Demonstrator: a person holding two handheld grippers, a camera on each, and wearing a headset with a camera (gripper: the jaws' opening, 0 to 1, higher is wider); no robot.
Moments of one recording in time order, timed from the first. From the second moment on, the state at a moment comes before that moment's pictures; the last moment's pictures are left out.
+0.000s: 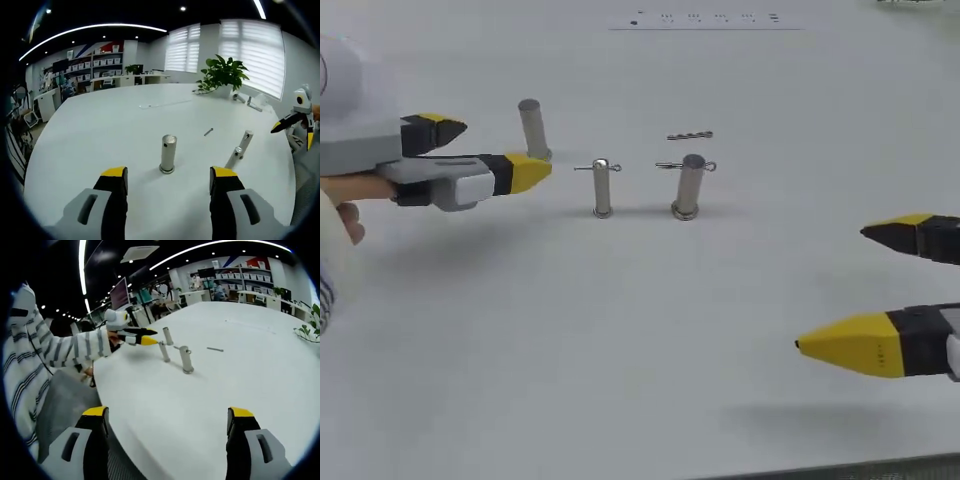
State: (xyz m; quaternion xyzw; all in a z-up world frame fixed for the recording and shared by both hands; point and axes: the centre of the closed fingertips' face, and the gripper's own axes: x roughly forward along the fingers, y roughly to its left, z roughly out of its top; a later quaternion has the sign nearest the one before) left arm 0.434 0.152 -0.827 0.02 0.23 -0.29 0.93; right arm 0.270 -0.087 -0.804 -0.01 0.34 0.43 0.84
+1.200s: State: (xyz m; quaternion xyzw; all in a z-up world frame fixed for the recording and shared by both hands) left arm 0.460 0.126 -0.825 0.07 0.21 -0.31 0.92; right arm 0.268 -0.093 -0.804 -0.01 0.34 0.42 0.84
